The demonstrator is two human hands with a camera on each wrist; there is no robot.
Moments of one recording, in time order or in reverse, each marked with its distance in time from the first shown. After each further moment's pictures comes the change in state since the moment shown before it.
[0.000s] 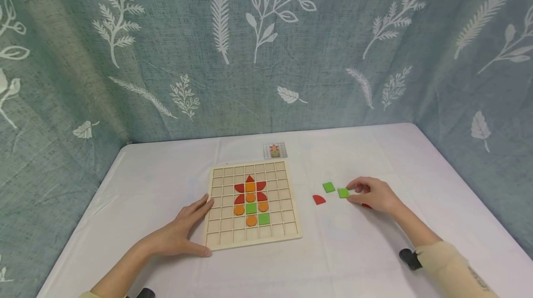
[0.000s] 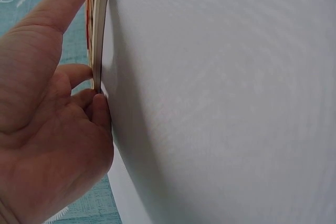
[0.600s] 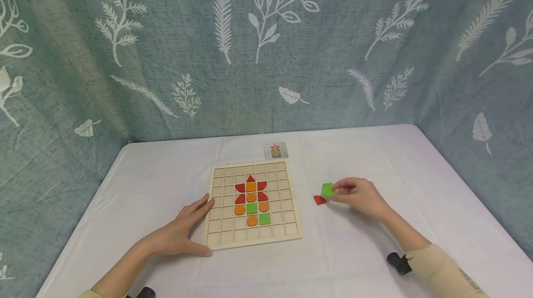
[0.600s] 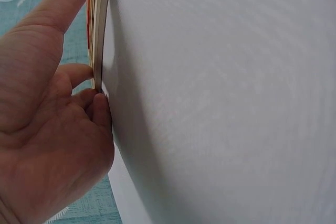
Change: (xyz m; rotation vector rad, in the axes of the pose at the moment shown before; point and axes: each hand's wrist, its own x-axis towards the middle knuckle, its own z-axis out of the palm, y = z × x) left_hand -0.002 0.002 -0.001 -0.010 -0.003 0.009; right_hand 0.002 -0.029 0.017 0.135 0.019 -0.014
